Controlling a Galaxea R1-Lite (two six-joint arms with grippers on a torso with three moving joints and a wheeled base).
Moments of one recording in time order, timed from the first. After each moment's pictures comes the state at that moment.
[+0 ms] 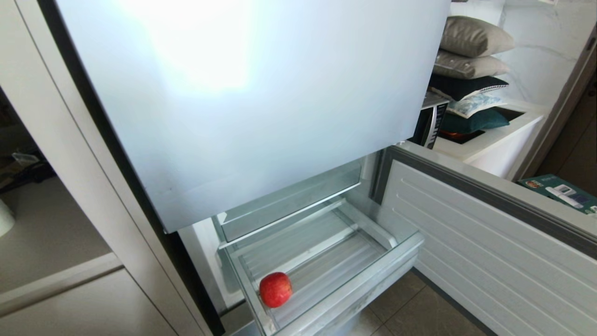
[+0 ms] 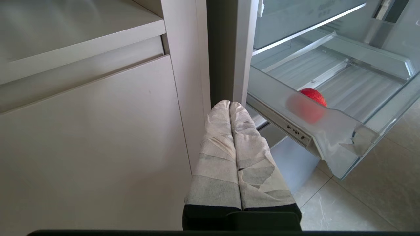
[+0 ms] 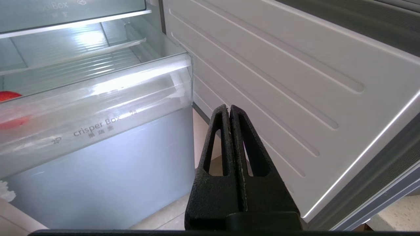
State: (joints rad) left arm 0.01 0.00 0.00 0.03 0.00 0.03; right arm -0.01 0.00 0.00 0.00 0.00 -0.01
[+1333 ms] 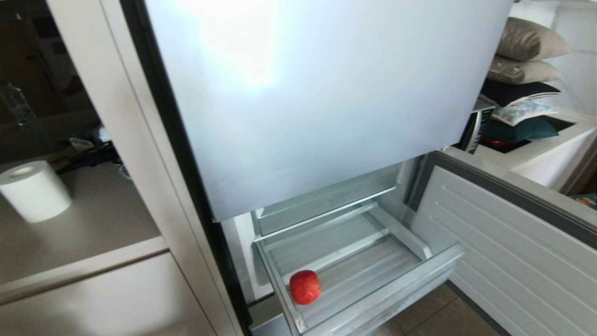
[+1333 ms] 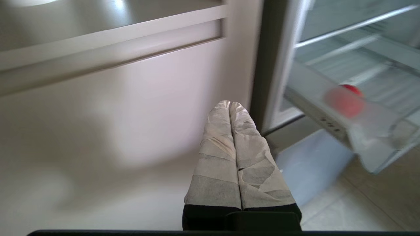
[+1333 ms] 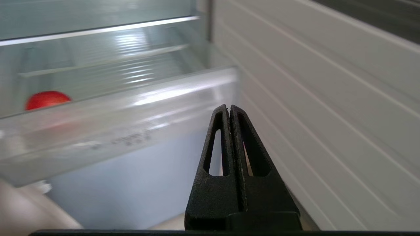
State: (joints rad) left arm 0.01 0.00 0.00 0.03 0.00 0.03; right arm -0.01 0.00 0.00 0.00 0.00 -0.01
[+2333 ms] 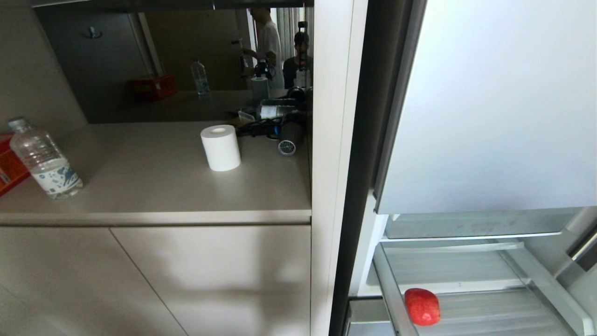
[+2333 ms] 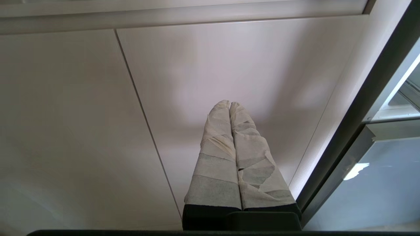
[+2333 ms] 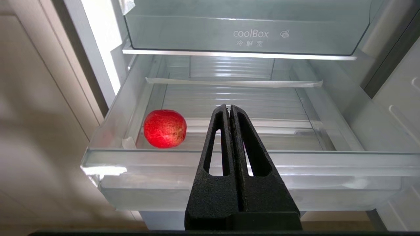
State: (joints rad) left arm 0.01 0.00 0.00 0.03 0.00 0.03; right arm -0.01 0.00 0.00 0.00 0.00 -0.01
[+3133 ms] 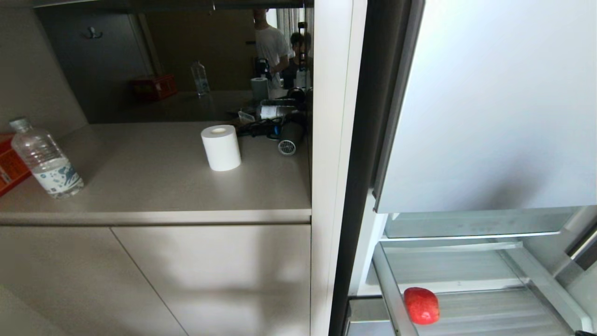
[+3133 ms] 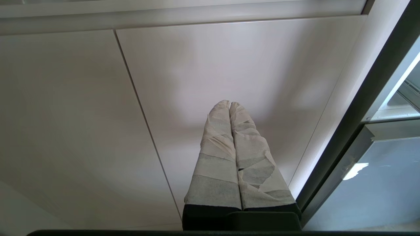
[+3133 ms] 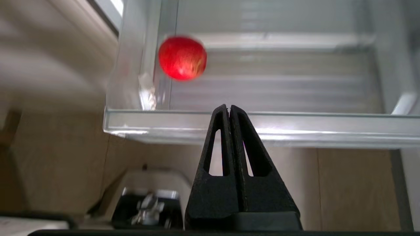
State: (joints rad) left arm 0.01 0.00 0.00 0.03 0.00 0.03; right arm 0.04 0.72 -0.33 0.15 0.03 0.06
